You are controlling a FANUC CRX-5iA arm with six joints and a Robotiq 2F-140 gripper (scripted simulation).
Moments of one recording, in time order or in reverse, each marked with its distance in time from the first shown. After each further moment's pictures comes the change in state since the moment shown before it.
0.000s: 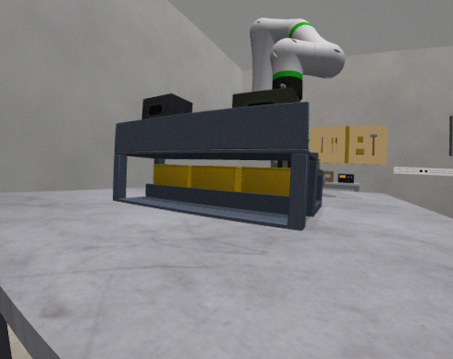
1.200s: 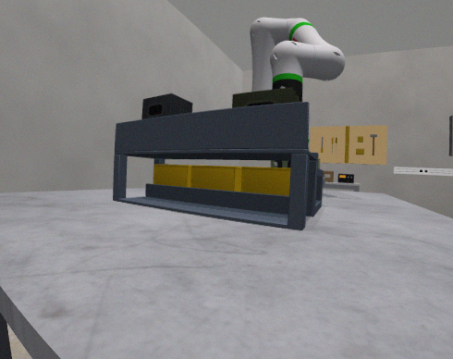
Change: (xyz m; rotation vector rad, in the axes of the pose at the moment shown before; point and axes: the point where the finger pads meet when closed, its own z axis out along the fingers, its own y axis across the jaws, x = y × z) arm 0.000 0.000 0.008 0.000 0.000 0.000
